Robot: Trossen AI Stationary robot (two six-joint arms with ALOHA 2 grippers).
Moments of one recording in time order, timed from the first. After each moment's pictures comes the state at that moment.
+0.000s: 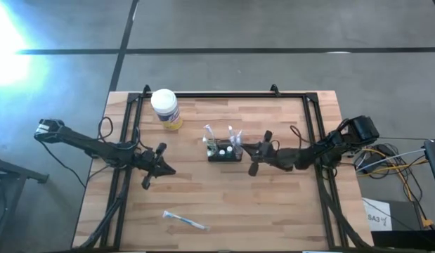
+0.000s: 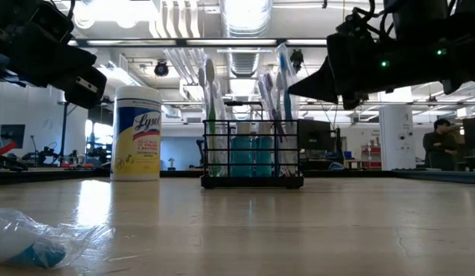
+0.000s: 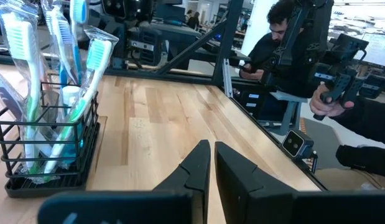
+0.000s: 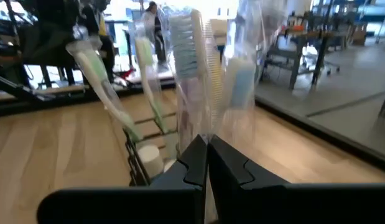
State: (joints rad) left arm -0.26 0.51 0.01 0.47 0.02 -0.21; right arm 0.20 1.57 0.36 1.14 0.66 0.08
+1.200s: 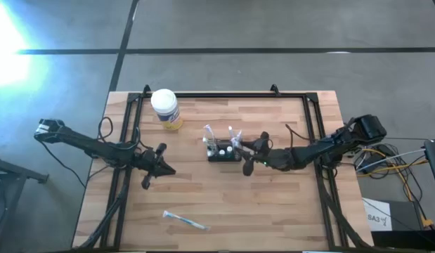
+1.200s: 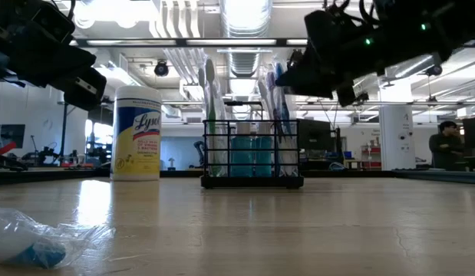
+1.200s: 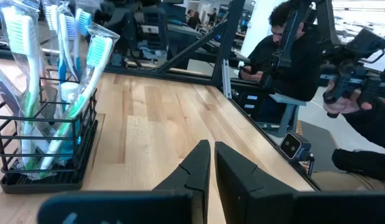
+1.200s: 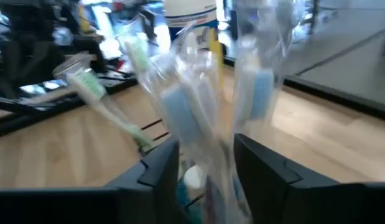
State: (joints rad) left arm -0.26 0.51 0.01 0.47 0.02 -0.24; right arm 0.21 1.48 0.53 0.70 0.70 0.38
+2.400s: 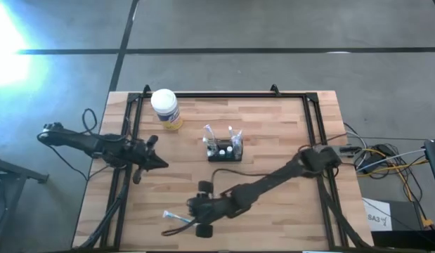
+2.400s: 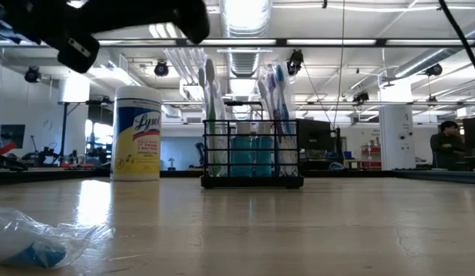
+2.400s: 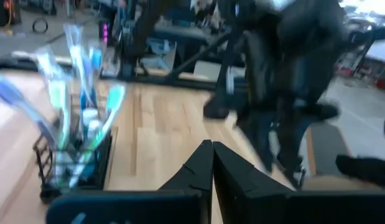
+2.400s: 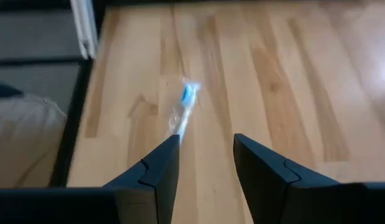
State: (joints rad) left arm -0.26 0.31 0.29 -0.08 -0.01 -0.23; right arm 0.44 2.29 1.99 -0.44 0.31 0.39
